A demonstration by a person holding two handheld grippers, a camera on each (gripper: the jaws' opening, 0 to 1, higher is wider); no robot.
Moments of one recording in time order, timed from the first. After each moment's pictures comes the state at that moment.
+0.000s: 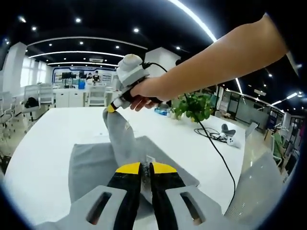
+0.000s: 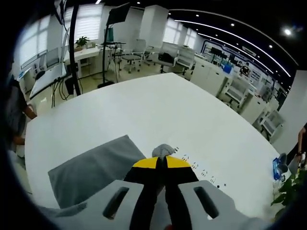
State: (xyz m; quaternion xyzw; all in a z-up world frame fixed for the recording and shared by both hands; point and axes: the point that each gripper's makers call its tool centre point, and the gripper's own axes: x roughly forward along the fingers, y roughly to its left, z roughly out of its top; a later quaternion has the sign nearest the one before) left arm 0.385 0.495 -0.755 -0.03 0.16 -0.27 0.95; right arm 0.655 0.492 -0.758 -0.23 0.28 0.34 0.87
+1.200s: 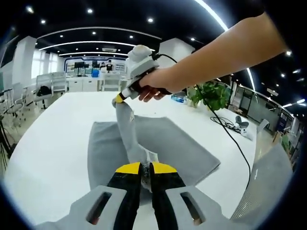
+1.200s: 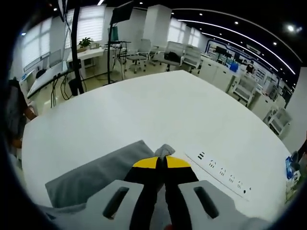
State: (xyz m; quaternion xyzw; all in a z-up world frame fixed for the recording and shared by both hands) left arm 0.379 0.554 -0.814 -0.03 0.21 -0.21 0.95; right arm 0.657 0.554 -0.815 -0.21 0.28 0.36 0.86
